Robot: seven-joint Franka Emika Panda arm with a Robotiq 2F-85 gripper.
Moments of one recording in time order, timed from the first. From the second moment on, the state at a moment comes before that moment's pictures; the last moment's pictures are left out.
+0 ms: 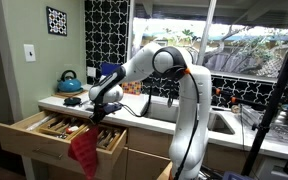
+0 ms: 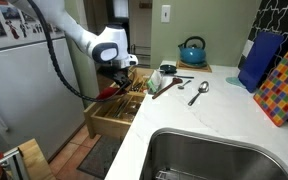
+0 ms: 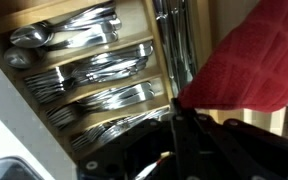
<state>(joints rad) 0.05 0.10 0.04 -2.25 0.21 2.54 -0.27</state>
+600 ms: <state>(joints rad) 0.04 0.21 0.03 -2.22 0.09 2.57 -0.12</state>
